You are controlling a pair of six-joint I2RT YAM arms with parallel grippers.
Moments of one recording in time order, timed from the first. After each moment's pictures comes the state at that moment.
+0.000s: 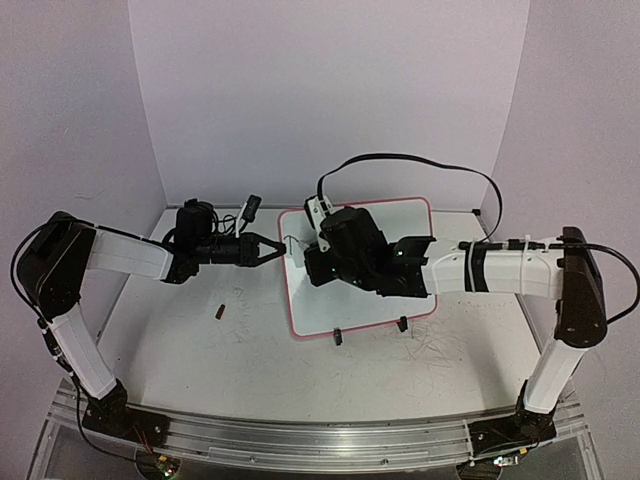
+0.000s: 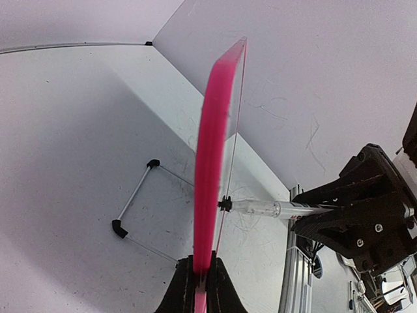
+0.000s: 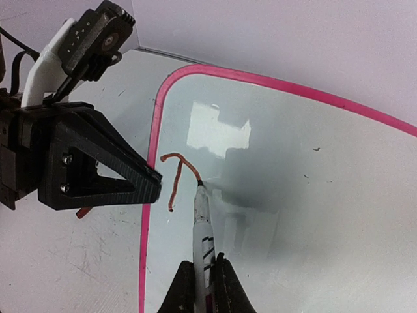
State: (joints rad) left arm -0.50 1.72 0.91 0.55 0.81 -0.50; right arm 1.05 1.80 1.39 -0.11 0.43 0.26
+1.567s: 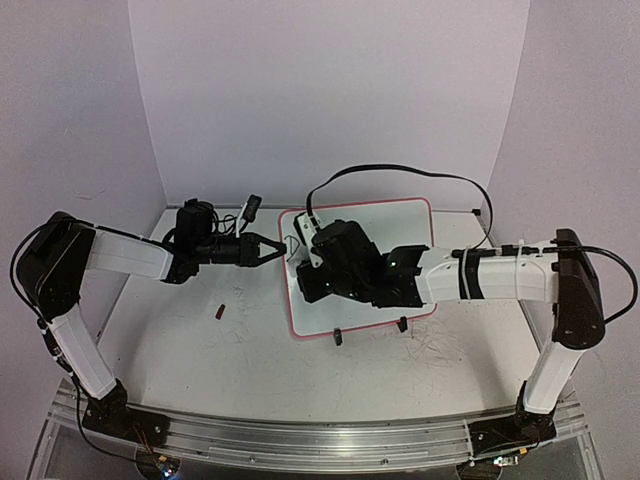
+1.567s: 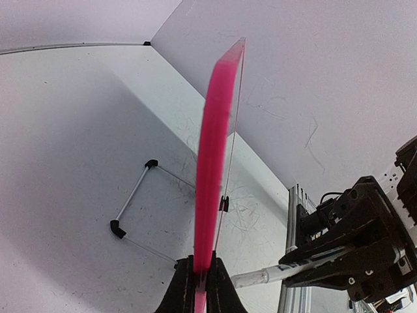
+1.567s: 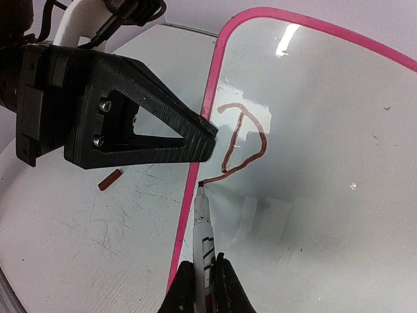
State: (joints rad) left arm -0.50 1.72 0.91 0.55 0.81 -0.50; right arm 1.09 1.82 1.37 -0.13 0.37 0.29
